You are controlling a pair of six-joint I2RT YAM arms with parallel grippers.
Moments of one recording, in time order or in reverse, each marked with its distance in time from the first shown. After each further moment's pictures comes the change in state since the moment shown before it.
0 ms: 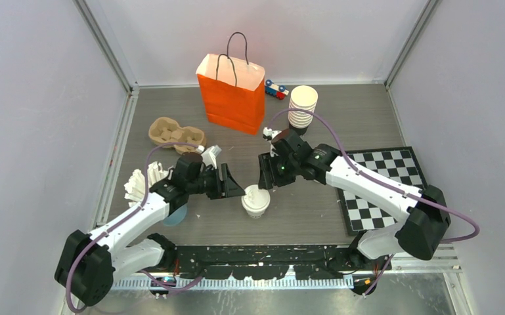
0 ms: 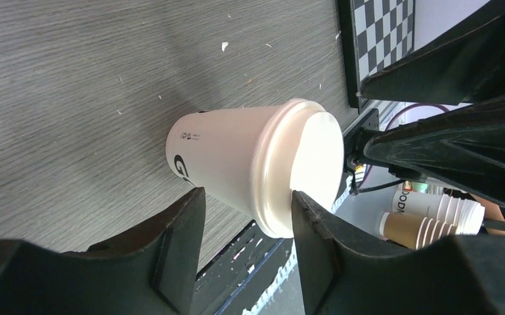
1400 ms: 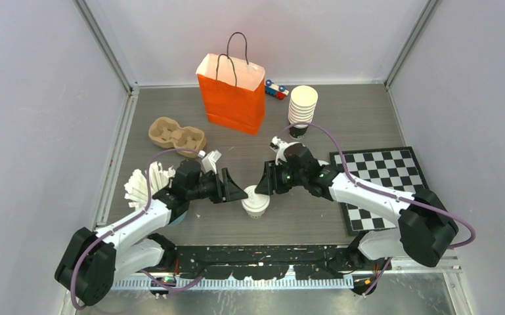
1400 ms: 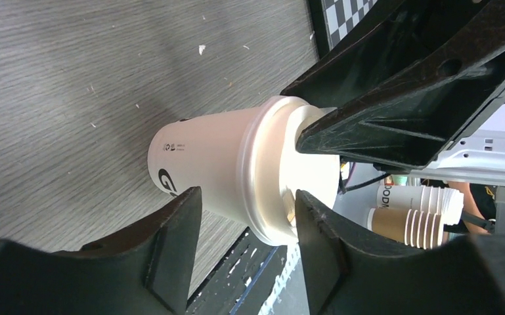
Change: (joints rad) left arm -0.003 0.007 -0.149 0.281 0.056 -0.063; right arm -0.066 -0.056 -0.385 0.550 -0.182 0.083
